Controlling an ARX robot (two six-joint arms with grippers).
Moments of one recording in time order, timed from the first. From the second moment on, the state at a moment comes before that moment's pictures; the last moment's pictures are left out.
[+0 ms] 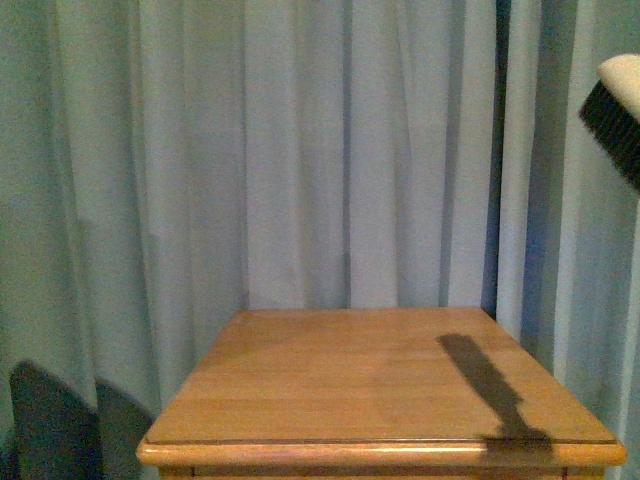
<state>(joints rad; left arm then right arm) 0.42 0.42 0.54 0.18 0.66 -0.05 0.33 0.89 0.68 0.08 0.24 0.27</state>
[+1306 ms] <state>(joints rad) 0.42 0.42 0.53 0.18 0.65 -0.05 0.51 0.65 0.60 0.14 0.51 0.13</state>
